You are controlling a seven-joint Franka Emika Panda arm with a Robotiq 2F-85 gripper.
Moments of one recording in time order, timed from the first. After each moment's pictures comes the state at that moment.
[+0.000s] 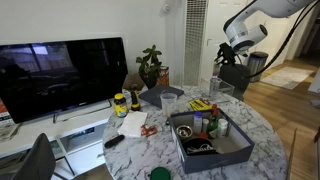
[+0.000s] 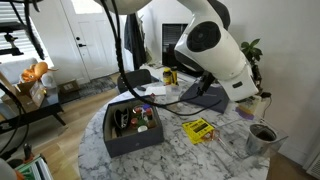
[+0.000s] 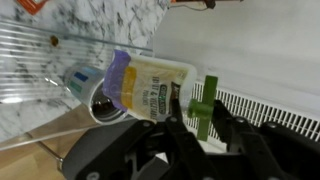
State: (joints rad) arm -0.30 0.43 -0.15 -1.82 1.59 3.03 -0.14
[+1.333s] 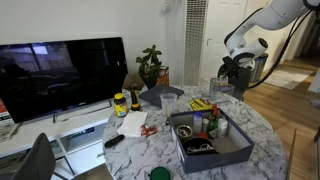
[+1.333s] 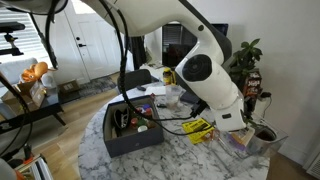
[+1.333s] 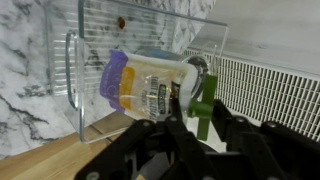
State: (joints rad) arm -0.32 0.52 -0.16 -1.88 1.70 3.10 -0.16
